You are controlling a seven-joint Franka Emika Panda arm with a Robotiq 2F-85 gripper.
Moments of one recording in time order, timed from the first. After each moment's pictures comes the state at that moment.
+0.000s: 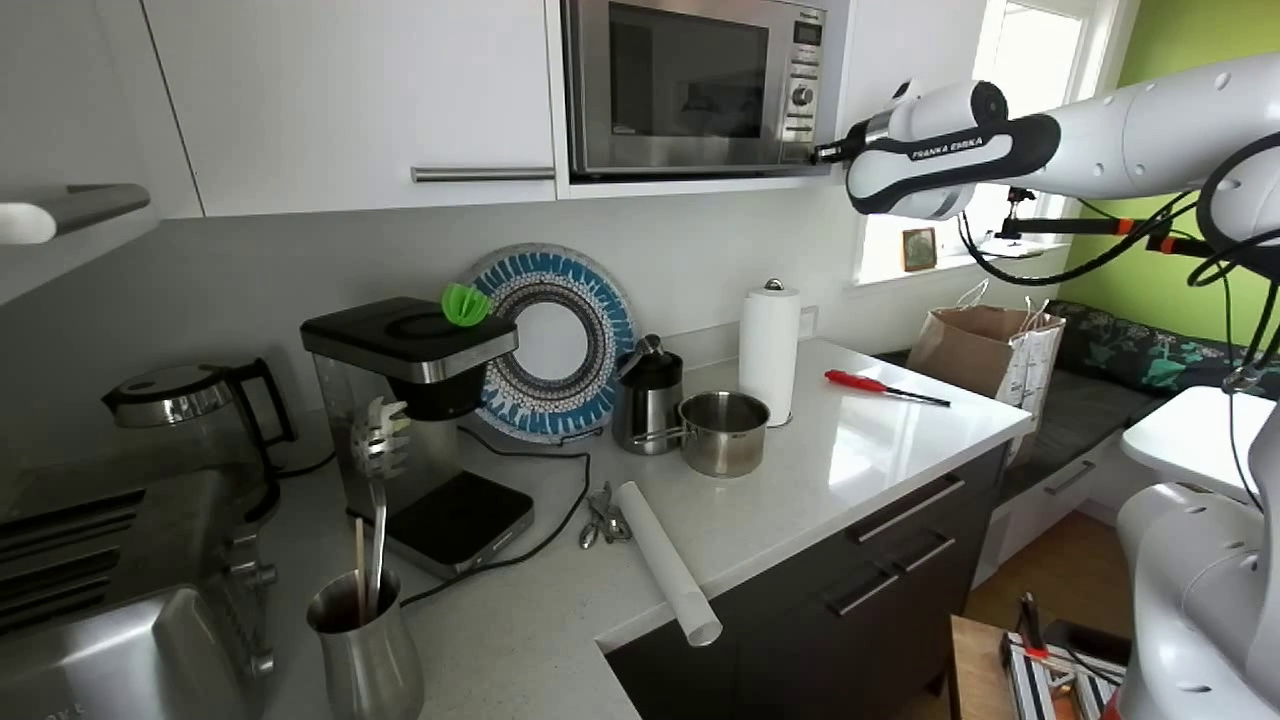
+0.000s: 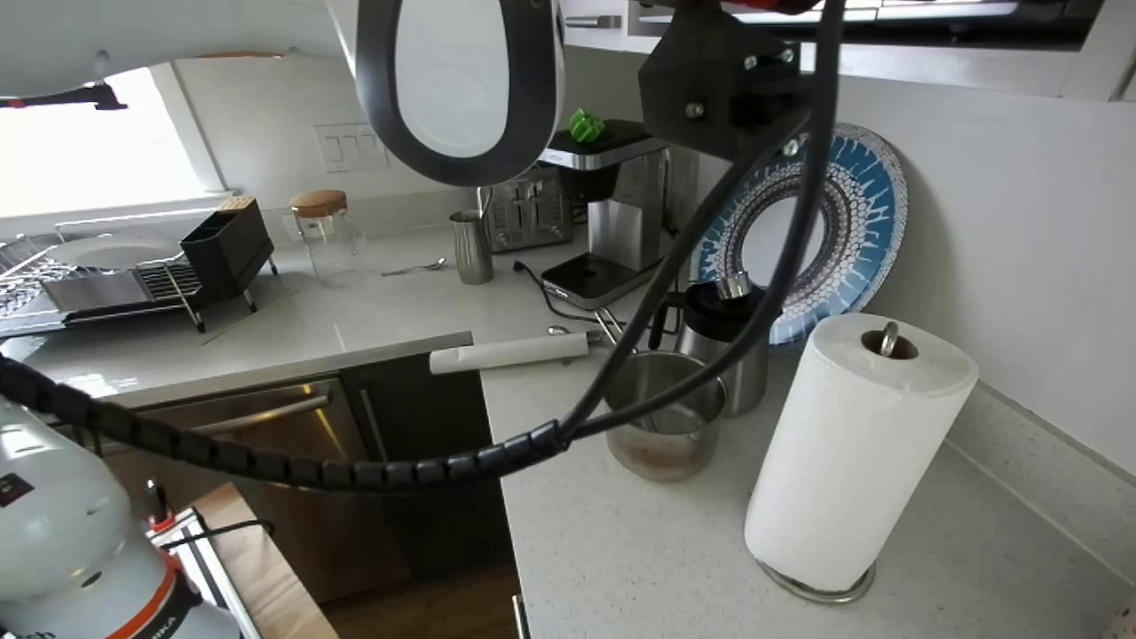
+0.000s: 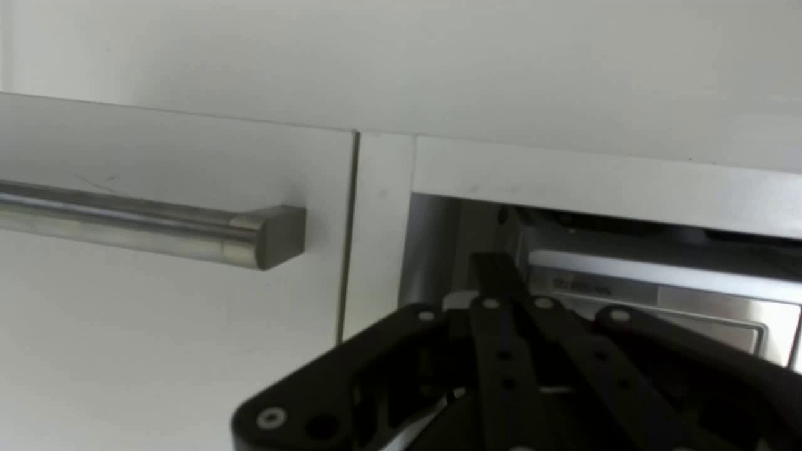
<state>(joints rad) 0.27 -0.14 -1.07 -1.85 0.02 3.18 -0.26</state>
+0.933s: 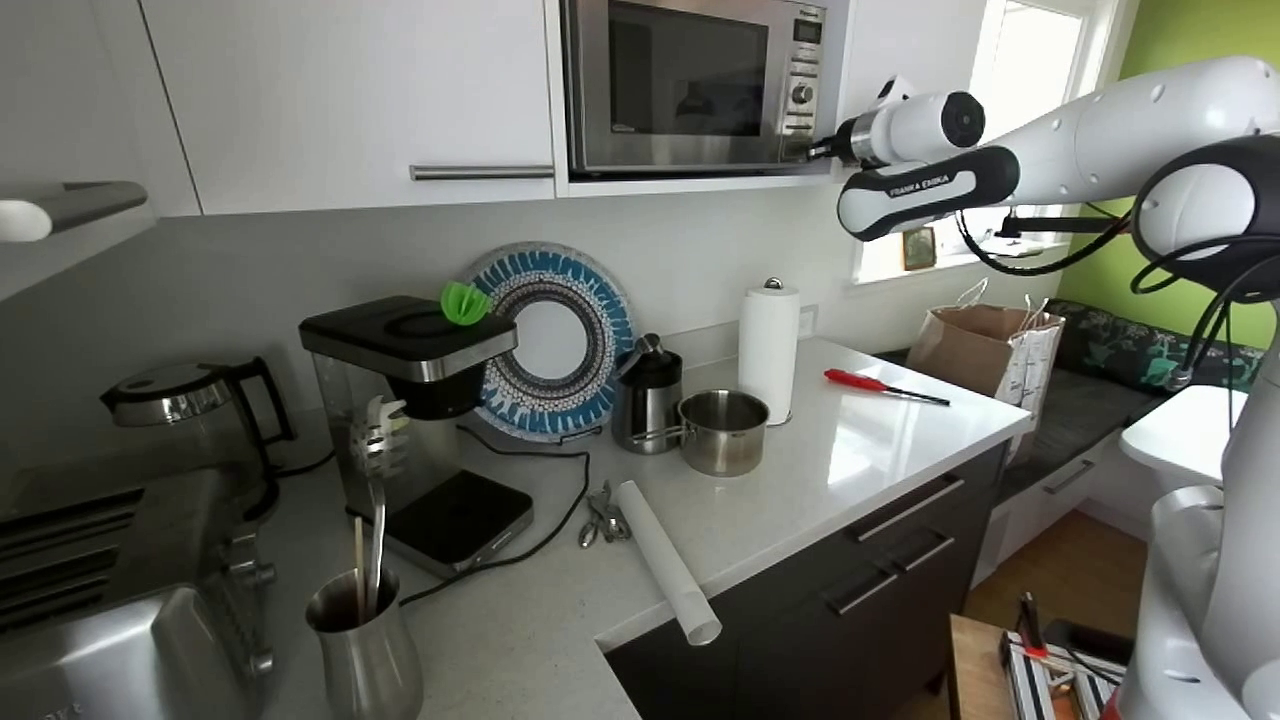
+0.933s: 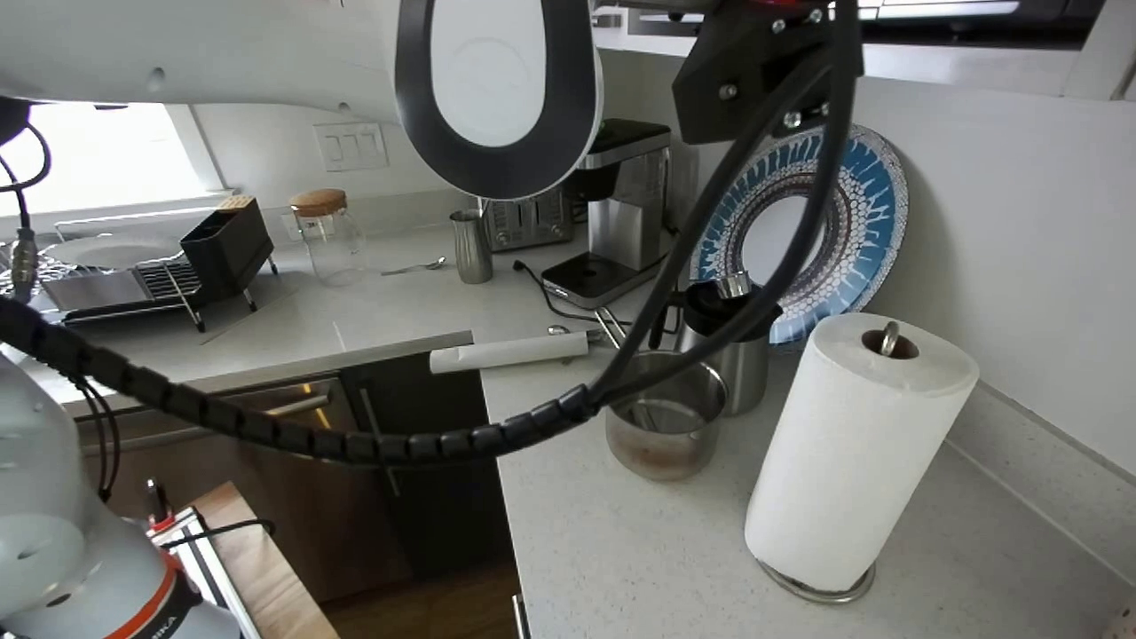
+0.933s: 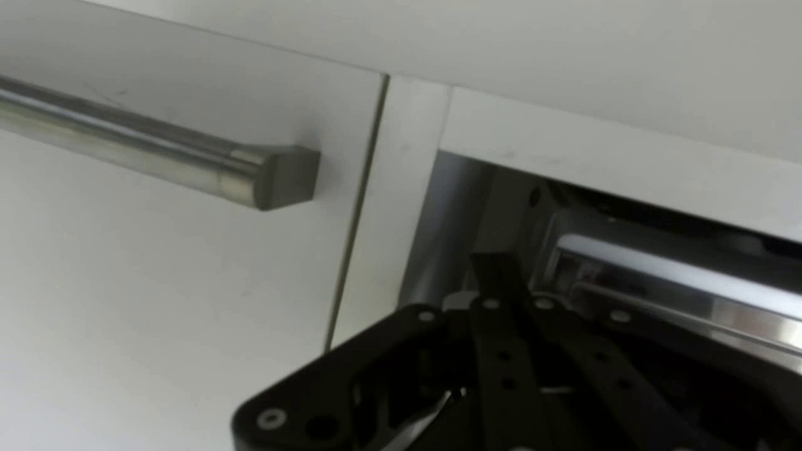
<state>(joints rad) -0.05 -0.01 -0.84 -1.80 -0.21 3.29 -0.05</state>
